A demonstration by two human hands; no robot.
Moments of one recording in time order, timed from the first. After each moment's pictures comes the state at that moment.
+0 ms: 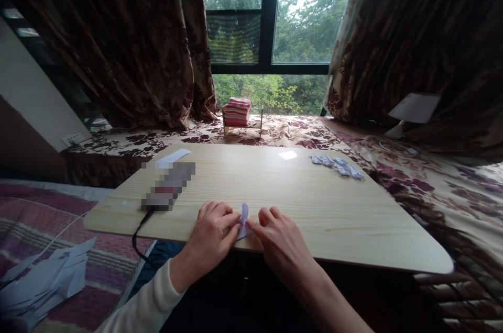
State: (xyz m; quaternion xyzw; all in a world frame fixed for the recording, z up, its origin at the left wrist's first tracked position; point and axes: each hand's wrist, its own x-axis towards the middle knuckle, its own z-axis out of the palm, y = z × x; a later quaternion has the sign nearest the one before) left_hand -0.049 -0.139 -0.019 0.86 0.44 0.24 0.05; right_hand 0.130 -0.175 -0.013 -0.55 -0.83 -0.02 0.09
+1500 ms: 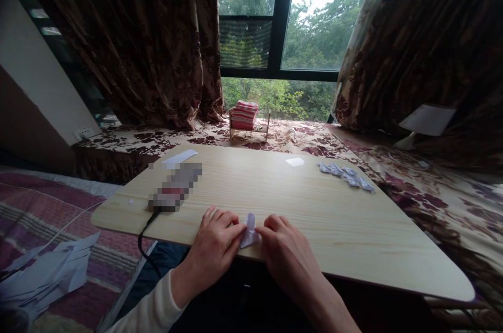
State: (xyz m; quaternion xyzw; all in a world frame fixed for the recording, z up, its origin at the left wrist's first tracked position) left_hand -0.058 -0.146 -0.023 0.87 0.42 0.24 0.07; right_hand 0.124 -0.175 -0.015 -0.58 -0.80 0.05 0.18
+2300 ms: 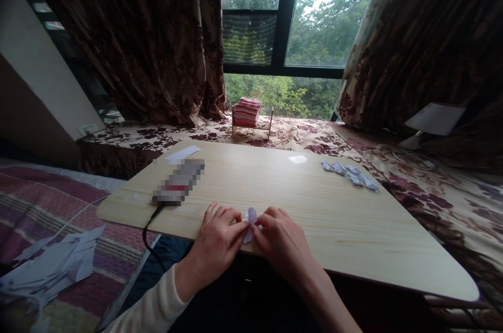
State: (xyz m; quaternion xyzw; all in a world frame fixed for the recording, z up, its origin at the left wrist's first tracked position) left_hand -0.059 -0.148 -0.027 0.87 0.42 0.23 0.06; right_hand 0.114 -0.161 -0.017 -0.60 -0.76 0.10 0.21
